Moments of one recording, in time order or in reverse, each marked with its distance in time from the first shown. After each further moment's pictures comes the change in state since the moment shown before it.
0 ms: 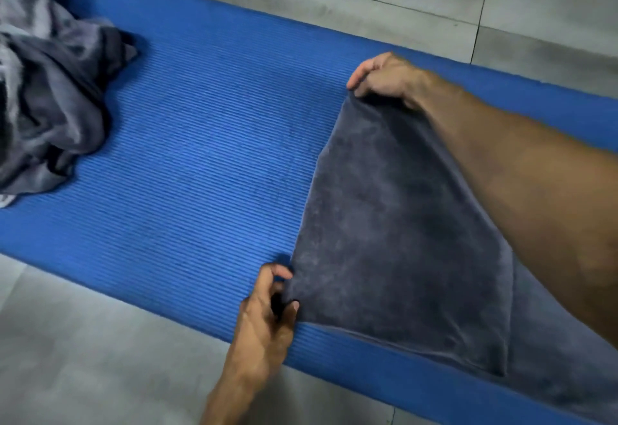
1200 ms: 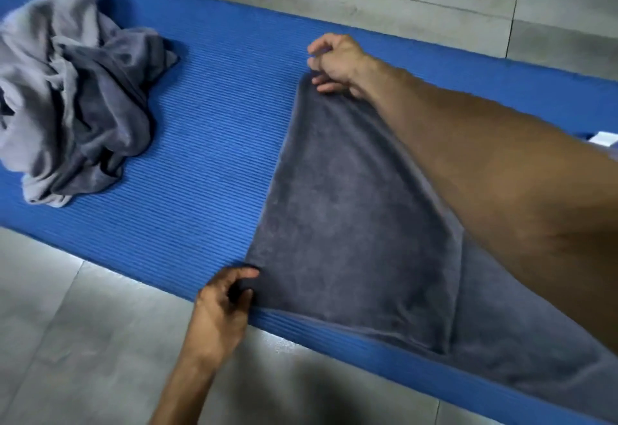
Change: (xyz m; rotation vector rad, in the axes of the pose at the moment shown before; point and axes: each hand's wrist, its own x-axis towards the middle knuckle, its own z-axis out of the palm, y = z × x) left_hand 0.013 -0.056 -0.098 0.106 0.084 -0.081; right_hand 0.032 -0.099 0.088 0.399 0.078 0.000
